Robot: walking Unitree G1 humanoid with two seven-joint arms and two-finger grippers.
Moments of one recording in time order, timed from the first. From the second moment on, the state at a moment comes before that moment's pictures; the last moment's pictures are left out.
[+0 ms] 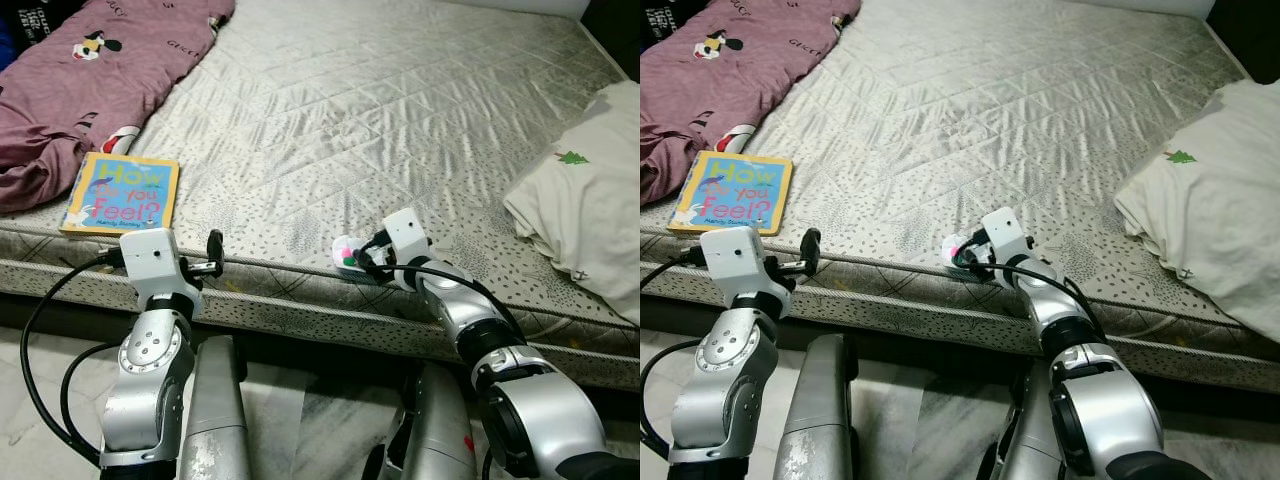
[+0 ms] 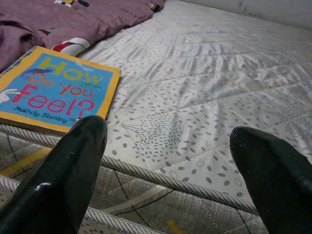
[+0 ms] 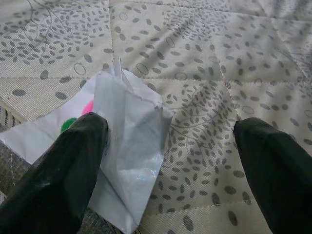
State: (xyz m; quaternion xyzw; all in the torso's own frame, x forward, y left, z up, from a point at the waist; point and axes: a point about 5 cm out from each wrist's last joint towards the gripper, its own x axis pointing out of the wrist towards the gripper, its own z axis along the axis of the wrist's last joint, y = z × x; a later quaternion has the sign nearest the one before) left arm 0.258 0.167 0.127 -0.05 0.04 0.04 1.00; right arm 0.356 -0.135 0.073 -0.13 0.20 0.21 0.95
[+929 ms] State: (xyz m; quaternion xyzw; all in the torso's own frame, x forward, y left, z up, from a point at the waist) left arm 0.270 0.162 0.138 -0.06 0.01 0.04 1.00; right arm 0.355 -0.120 0.073 -0.14 0.20 0.26 0.93
